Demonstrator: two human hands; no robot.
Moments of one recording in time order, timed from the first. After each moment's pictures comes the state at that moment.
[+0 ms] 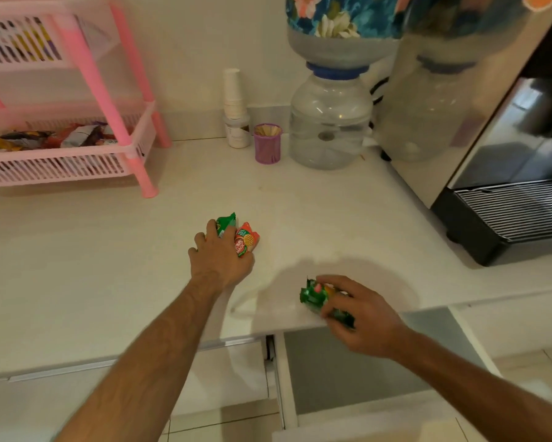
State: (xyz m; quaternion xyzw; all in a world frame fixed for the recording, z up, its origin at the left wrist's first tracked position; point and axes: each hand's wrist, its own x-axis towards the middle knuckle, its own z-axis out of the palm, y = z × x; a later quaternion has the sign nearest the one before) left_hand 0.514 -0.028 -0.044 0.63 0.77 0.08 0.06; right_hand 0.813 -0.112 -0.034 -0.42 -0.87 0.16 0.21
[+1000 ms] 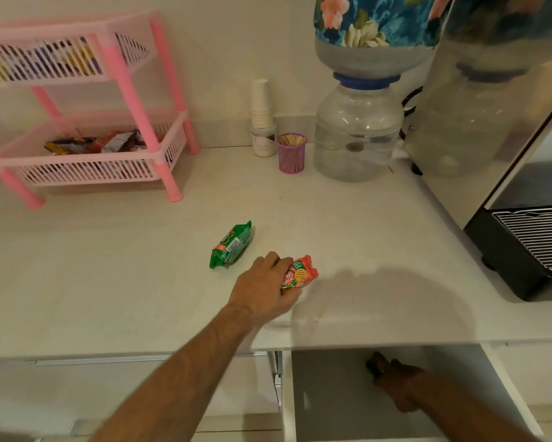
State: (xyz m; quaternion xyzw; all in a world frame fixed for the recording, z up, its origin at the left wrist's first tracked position) left_hand 0.567 -0.058 -0.042 0.75 0.66 0.10 0.07; right_hand 0.891 -0.075 -0.207 -0.42 -0.81 0.18 -0.37
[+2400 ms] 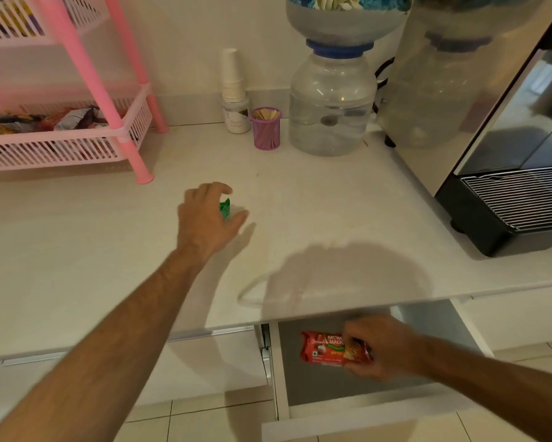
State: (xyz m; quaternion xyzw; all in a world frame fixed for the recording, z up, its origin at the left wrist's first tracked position) left_hand 0.513 -0.022 0.000 0.63 0.71 0.31 0.04; right_hand 0.869 -0.115 -0.094 -0.36 -0.91 0.18 -0.05
